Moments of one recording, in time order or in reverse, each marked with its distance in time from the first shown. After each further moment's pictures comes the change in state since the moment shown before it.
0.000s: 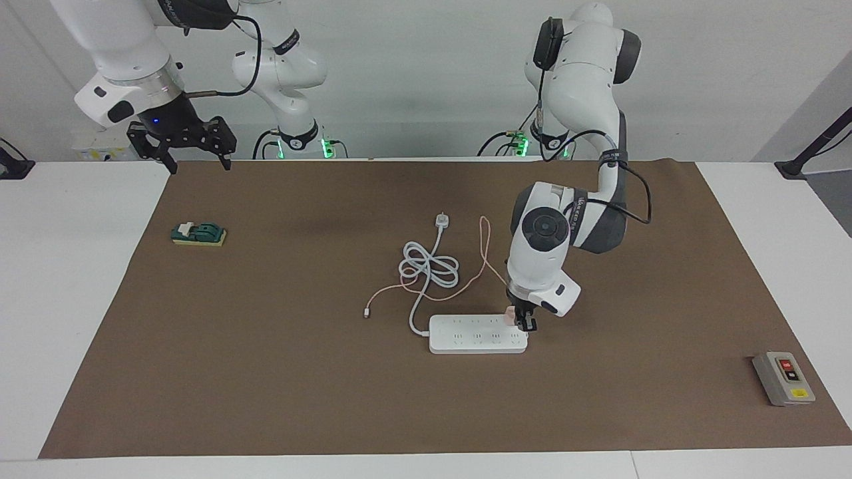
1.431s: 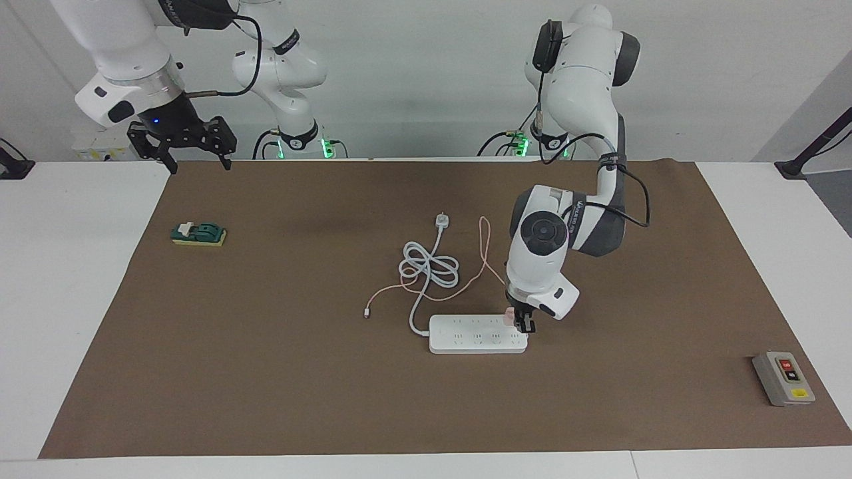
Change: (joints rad) left arm -0.001 0.014 0.001 0.012 0.001 -0.007 0.025; right arm 0.000 0.000 0.000 0.000 0.000 0.000 0.000
